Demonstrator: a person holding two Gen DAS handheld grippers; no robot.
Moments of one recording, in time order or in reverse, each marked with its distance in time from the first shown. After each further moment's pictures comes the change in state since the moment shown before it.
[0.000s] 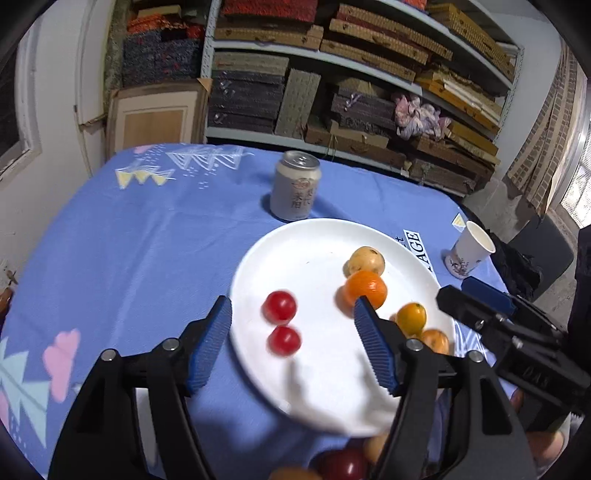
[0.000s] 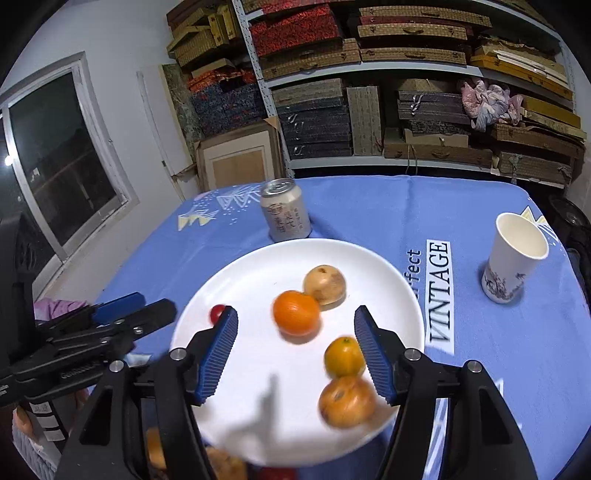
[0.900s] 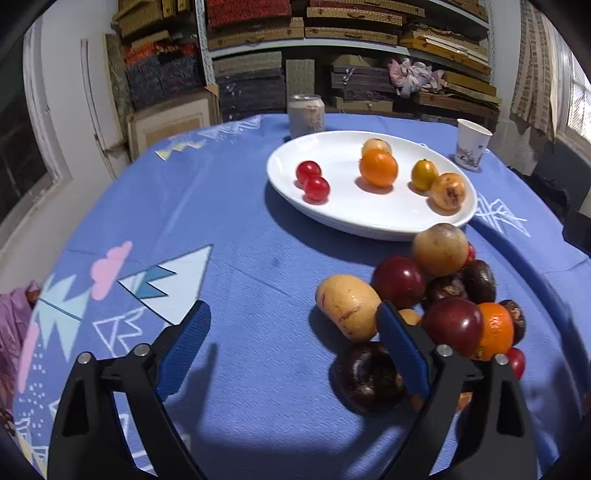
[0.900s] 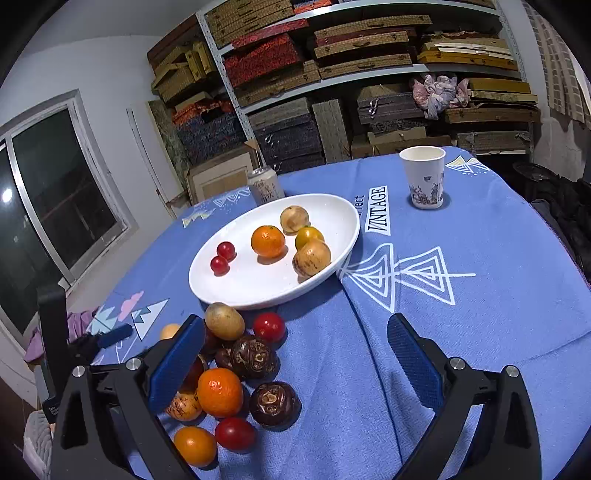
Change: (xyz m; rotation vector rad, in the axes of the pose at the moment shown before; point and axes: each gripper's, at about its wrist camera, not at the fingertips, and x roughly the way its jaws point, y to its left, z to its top) left arm -0.033 -0.005 -0.133 0.215 0.004 0.195; right arm -0.093 -0.019 -0.131 0.127 -0.104 -0.042
